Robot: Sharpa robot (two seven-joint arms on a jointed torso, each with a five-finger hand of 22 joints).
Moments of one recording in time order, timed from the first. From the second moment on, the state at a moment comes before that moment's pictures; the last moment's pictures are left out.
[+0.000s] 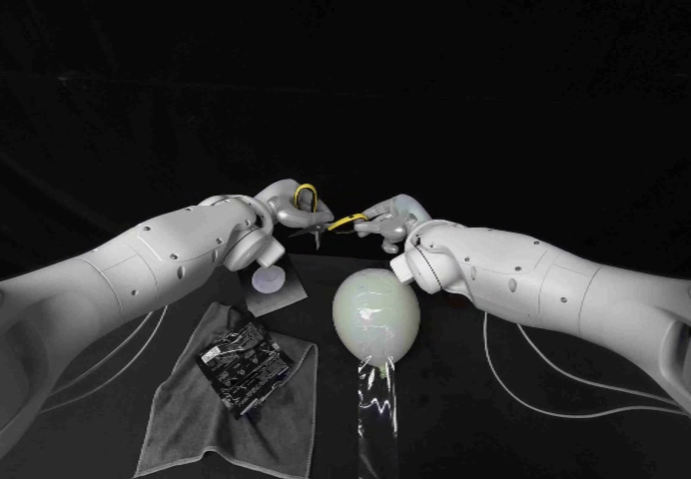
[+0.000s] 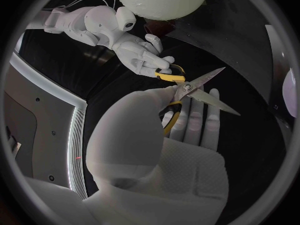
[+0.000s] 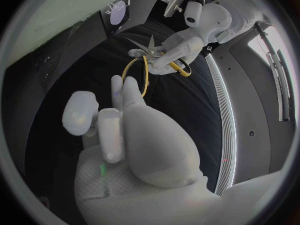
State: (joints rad) left arm 1.39 -0.40 -0.07 0.82 -0.64 -0.05 0.11; left_hand 1.46 -0.10 0.64 0.15 0.05 0.93 0.19 0.31 0.42 1.21 0.14 0.06 0.06 1.01 0.12 0.16 0.34 0.14 0.75 0.29 0.27 0.10; right arm 1.35 -0.36 -0.17 0.94 -0.40 -0.48 0.06; right_hand 1.75 0.20 -0.18 0.16 0.05 1.06 0.09 0.22 0.57 1.30 0.11 0.16 0.12 1.46 -0.04 1.45 1.26 0.10 1.35 0.07 1.09 1.31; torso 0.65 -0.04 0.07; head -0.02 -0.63
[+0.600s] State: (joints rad) left arm 1.39 -0.36 -0.07 0.79 -0.65 -0.08 0.06; left_hand 1.30 -0.24 0.44 0.27 0.05 0.76 0.20 0.20 0.37 1.01 0.21 0.07 0.06 0.86 0.19 0.10 0.32 0.07 0.63 0.29 0.18 0.06; right arm 1.35 -0.34 -0.17 0.95 -0.47 -0.54 0.01; right_hand 1.73 0.22 -0.16 0.15 0.04 1.05 0.09 0.23 0.60 1.31 0.11 0.17 0.14 1.46 -0.04 1.45 1.26 0.09 1.35 0.06 1.09 1.31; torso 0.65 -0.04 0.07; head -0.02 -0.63
